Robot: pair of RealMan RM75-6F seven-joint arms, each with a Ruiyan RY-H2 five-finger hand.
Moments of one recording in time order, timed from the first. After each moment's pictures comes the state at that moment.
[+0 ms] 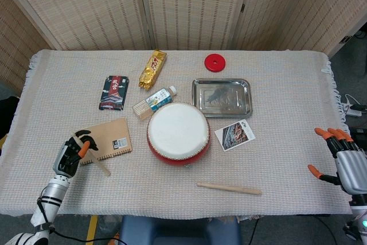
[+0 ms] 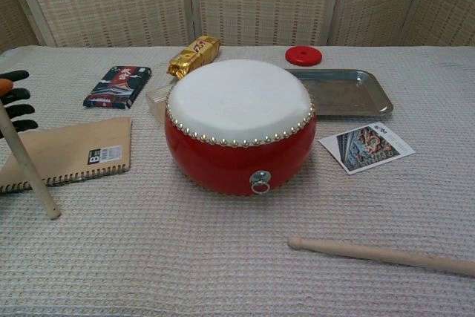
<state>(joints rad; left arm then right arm) -0.31 -1.45 -0.17 -1.39 1.40 1.10 -1.53 0.09 -1.01 0.06 -1.65 -1.54 1.48 0.21</state>
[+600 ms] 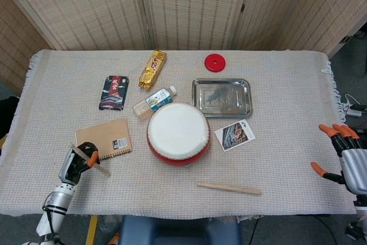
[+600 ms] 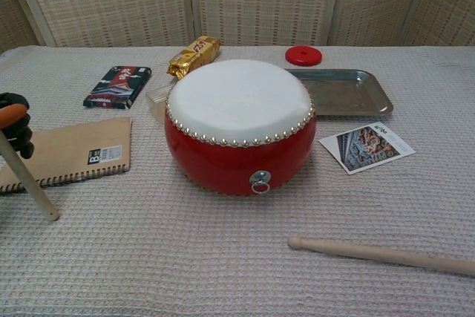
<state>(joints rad) -0.28 -1.50 -0.11 -1.41 1.43 1.18 -1.27 0.08 -0.98 0.08 -1.69 -1.56 1.53 0.19</state>
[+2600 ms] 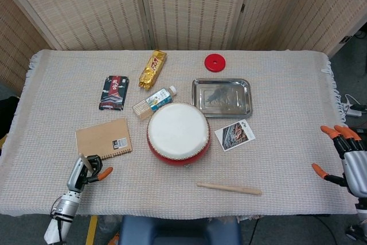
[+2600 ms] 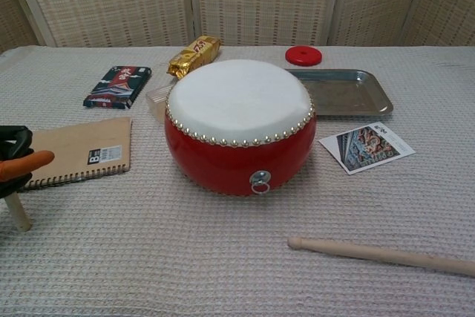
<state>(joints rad) -0.26 -1.61 -0.04 -1.28 1.50 1.27 -1.08 0.07 -0.97 0.07 -1.70 -1.57 1.55 0.20</state>
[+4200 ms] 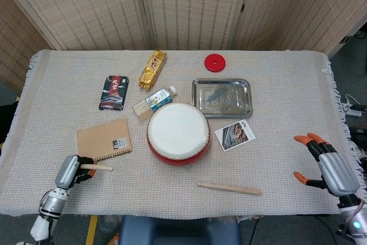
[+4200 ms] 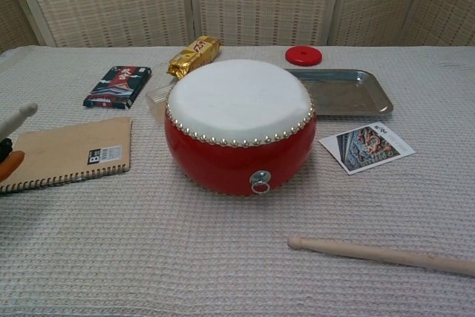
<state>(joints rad) -0.29 -1.61 -0.01 -1.01 1.60 1.39 -0.71 0.13 -0.96 0.02 -1.77 -1.60 1.36 0.23</state>
